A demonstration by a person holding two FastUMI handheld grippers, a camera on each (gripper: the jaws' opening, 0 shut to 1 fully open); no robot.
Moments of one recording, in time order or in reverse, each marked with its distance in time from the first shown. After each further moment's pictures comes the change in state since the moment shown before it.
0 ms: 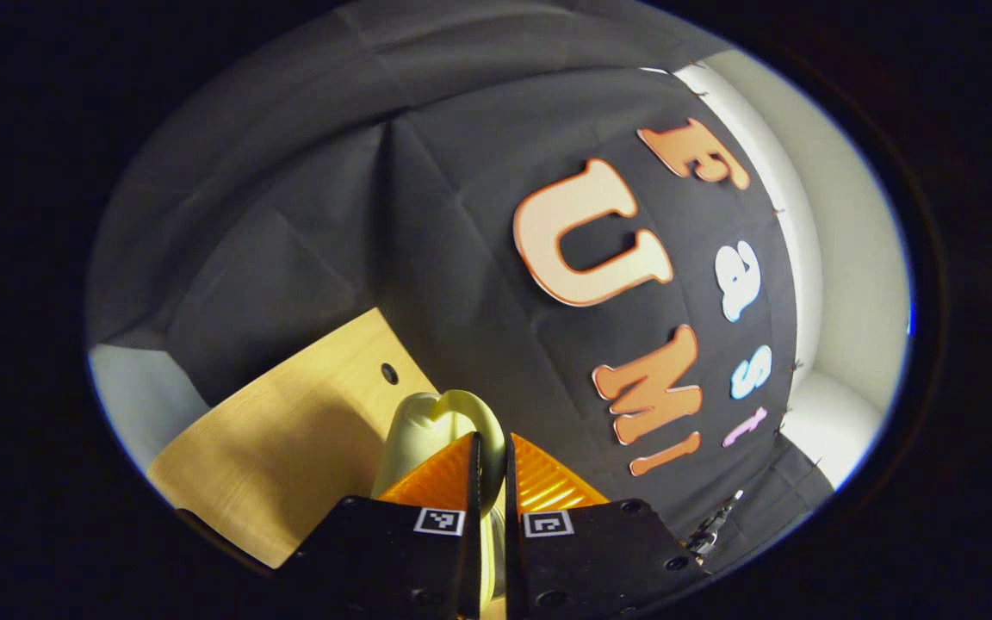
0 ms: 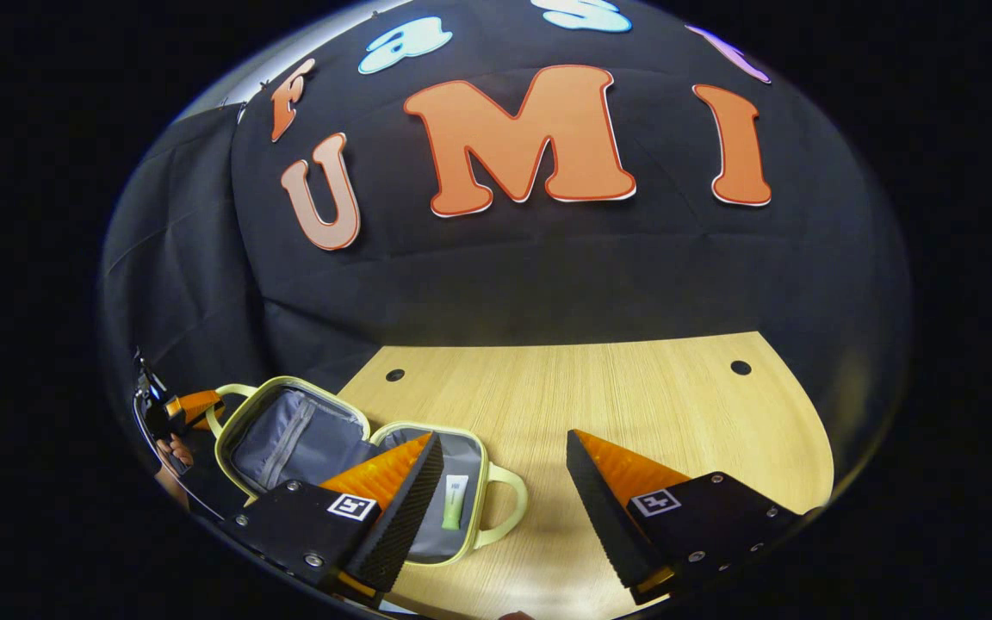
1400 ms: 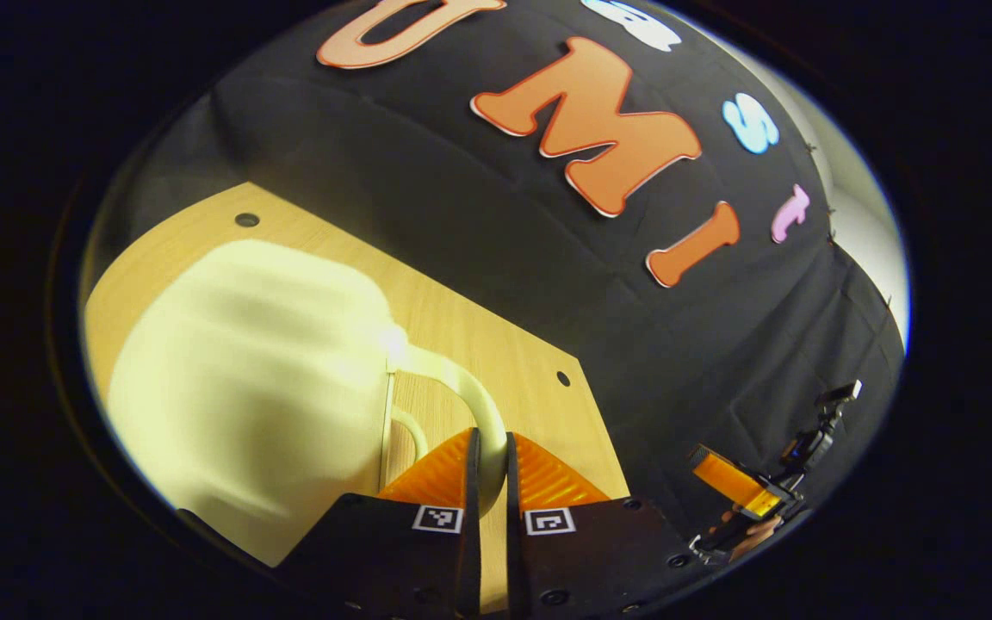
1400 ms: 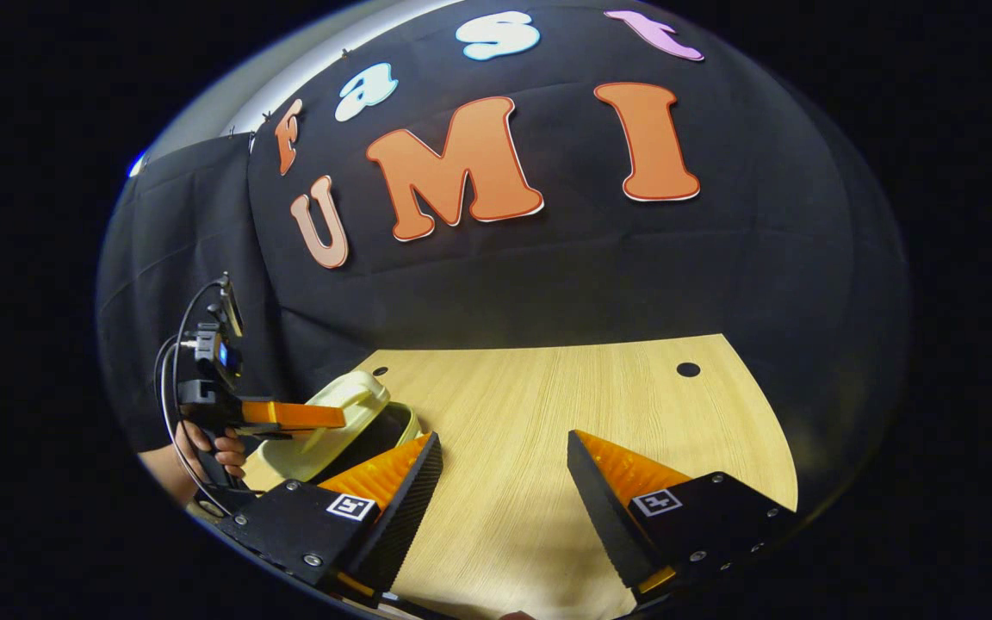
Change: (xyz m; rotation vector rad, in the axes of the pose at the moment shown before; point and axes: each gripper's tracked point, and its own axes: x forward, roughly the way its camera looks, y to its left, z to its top) left arm 0.171 -0.212 -0.400 0.243 0.436 0.146; right arm -0.085 -0.163 -0.041 0.014 -0.063 0.065
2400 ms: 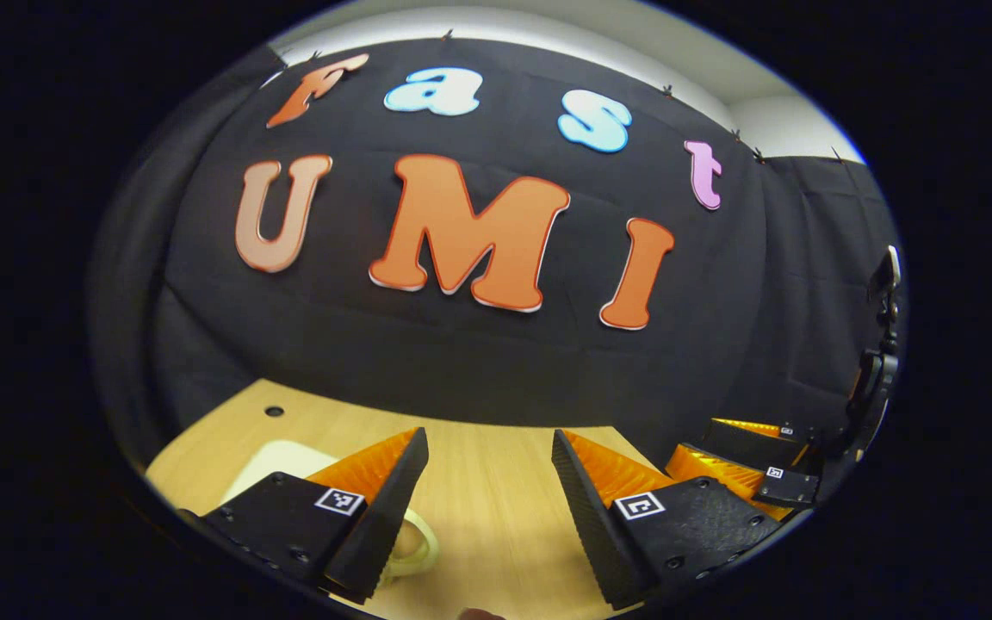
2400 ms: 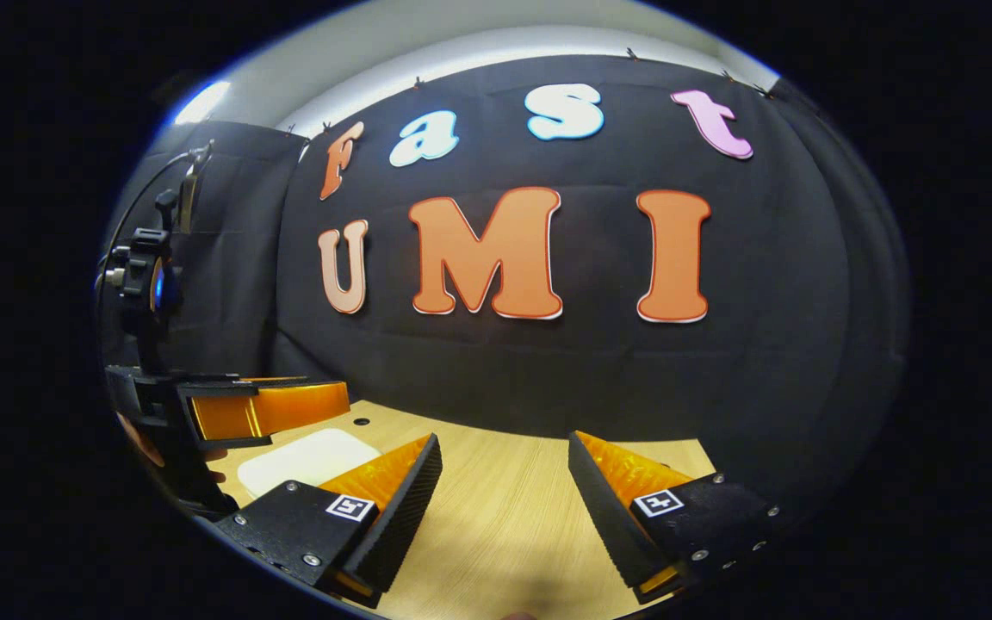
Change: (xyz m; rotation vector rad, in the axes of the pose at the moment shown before) left arm -0.090 -0.142 0.049 0.582 -0.515 0.150; right arm -0.026 0.019 0.087 -0.234 -0.336 -0.049
